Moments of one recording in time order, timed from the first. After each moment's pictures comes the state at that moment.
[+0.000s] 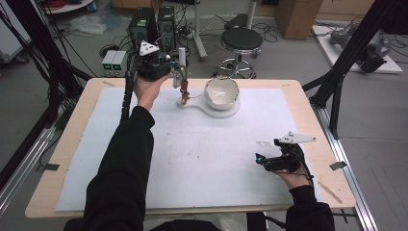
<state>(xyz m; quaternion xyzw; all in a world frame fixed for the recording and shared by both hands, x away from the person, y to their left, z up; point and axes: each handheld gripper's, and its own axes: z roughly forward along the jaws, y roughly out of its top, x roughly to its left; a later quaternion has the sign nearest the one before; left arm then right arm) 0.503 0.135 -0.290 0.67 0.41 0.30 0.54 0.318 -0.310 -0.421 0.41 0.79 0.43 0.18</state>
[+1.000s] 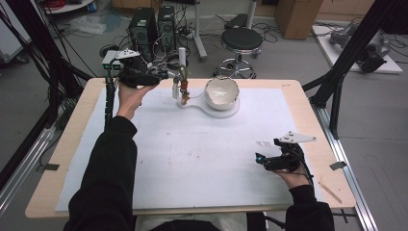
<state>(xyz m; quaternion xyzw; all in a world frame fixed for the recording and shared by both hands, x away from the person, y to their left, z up) 0.485 0.185 -0.299 0.68 0.42 0.21 0.56 0.320 -0.310 -0.421 0.41 0.79 0.43 0.18</state>
